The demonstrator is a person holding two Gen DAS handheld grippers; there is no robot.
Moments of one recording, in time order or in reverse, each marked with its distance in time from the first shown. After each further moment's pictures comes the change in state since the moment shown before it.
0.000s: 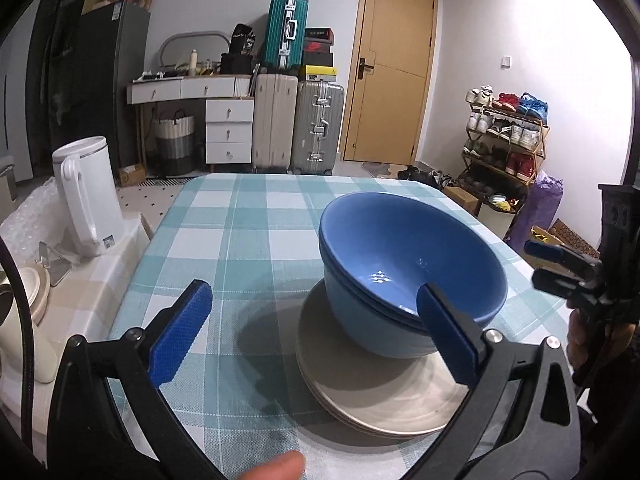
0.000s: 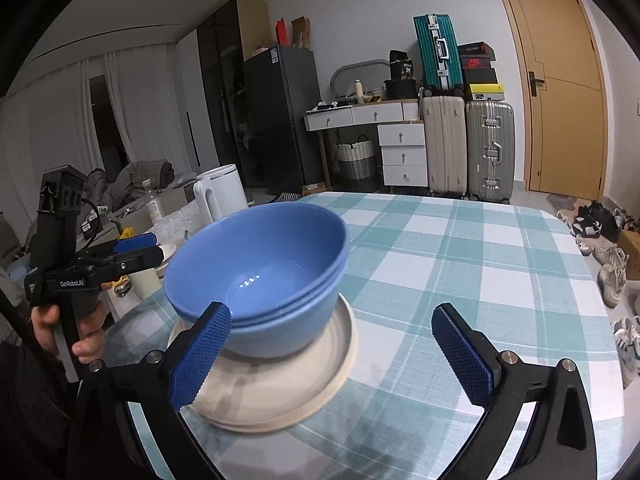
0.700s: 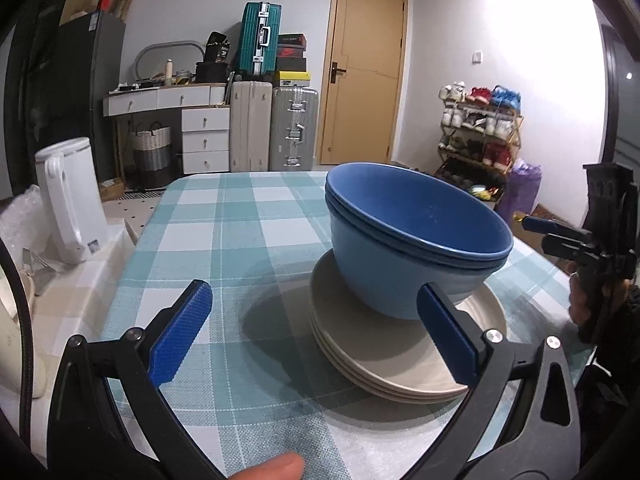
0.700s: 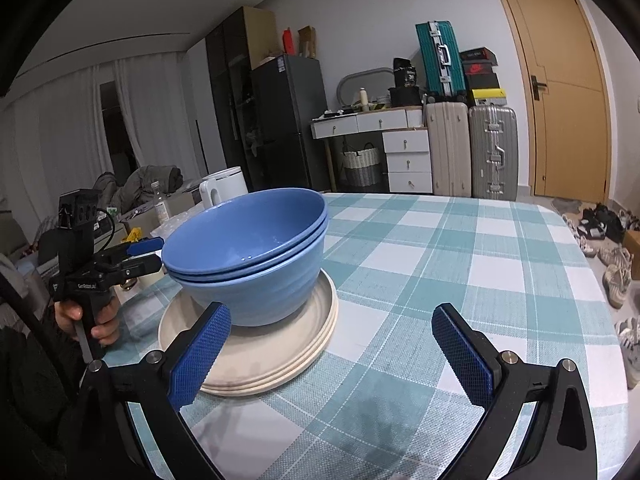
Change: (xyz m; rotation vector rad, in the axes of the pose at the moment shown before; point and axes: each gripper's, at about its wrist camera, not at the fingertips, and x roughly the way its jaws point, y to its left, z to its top) left arm 0.003 0.025 -0.040 0.054 -0.030 -0.108; right arm -0.017 -0.023 -0.030 -0.013 -0.037 0.032
